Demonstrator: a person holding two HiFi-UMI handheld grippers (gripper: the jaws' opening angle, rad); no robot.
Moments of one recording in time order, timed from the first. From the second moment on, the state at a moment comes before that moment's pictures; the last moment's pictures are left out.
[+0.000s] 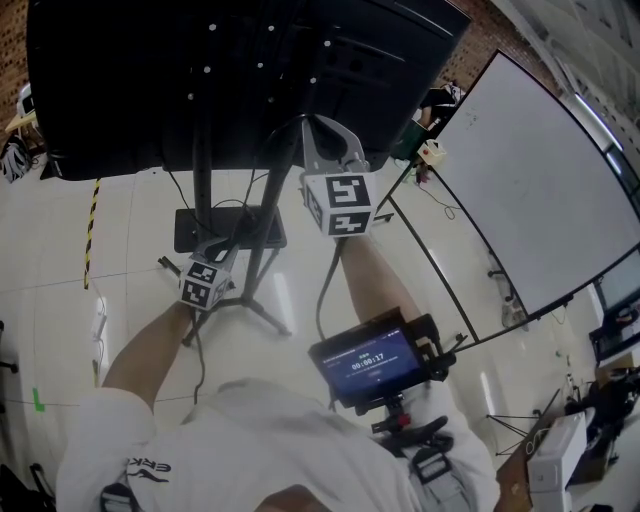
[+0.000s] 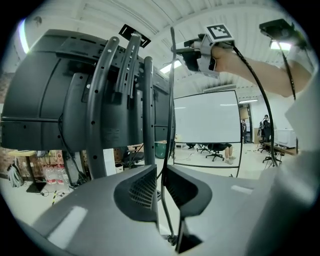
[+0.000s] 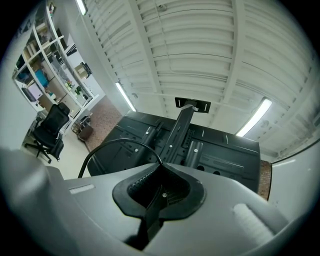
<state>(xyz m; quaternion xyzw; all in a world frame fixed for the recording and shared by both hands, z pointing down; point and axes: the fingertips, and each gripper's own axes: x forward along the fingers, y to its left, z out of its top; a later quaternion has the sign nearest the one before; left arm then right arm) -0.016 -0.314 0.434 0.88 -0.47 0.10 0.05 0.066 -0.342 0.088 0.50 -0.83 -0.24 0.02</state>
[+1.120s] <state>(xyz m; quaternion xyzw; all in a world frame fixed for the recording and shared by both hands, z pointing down) -0.192 -0.326 0.194 0.83 -0.56 -0.01 -0.06 0.174 -0.381 0.120 0.58 -0.79 -0.18 0.02</state>
